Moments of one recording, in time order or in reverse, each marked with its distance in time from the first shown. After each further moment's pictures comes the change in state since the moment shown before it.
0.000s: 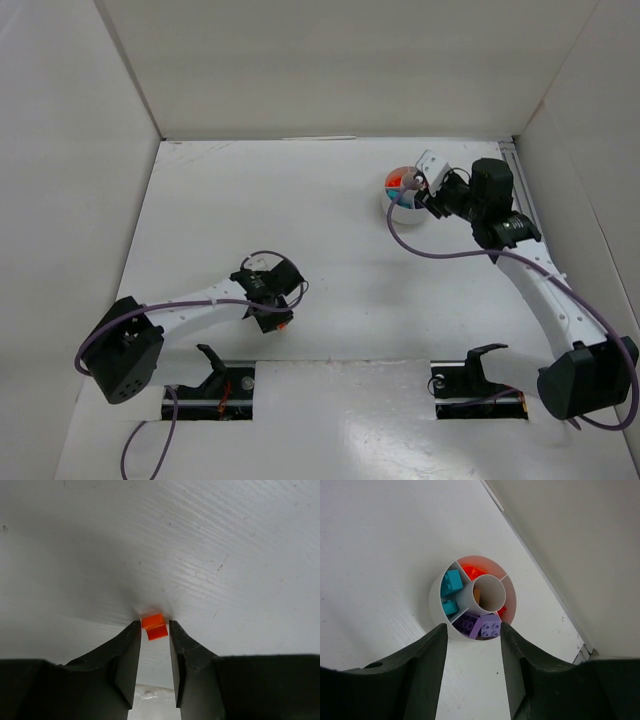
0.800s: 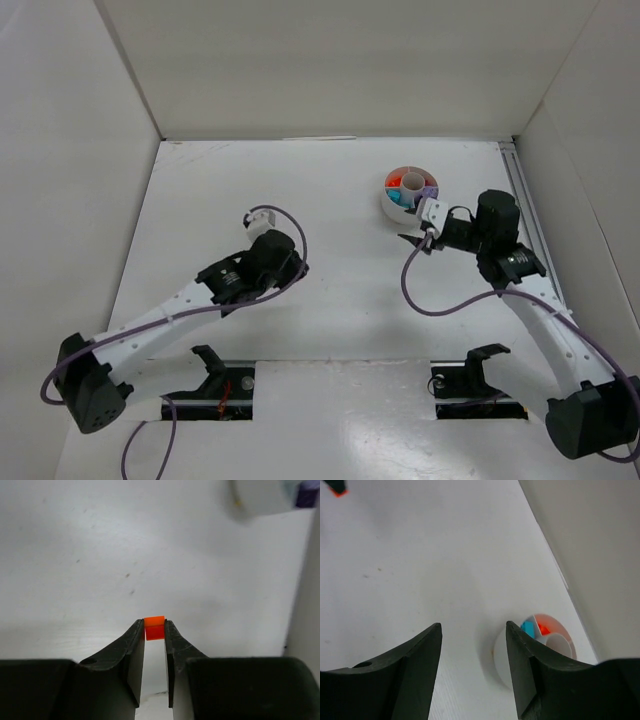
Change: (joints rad) left arm -0.002 -0.185 0.192 0.166 -0.076 0.188; right arm -0.003 -0.200 -0.223 0.053 -0.439 -0.062
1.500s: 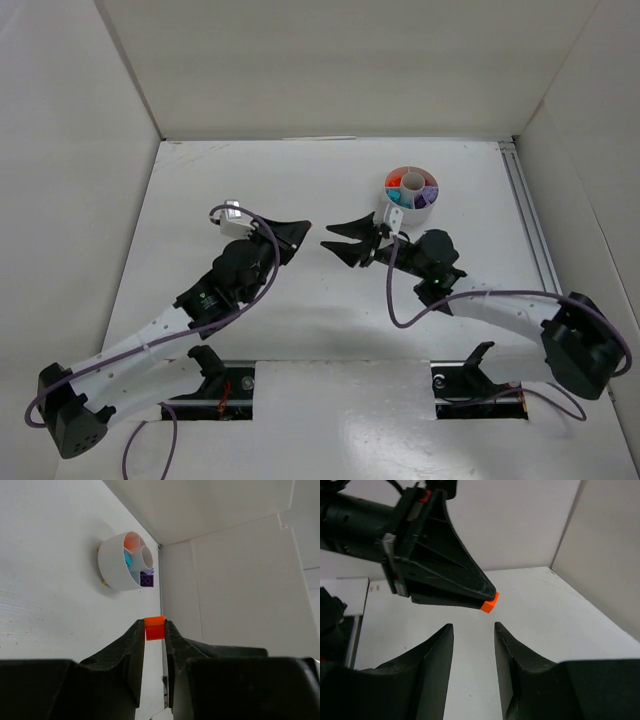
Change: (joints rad) left arm -0.011 -0.244 -0.137 0.583 -0.163 -0.128; right arm 0.558 0.259 -0.227 1.128 0.302 0.772
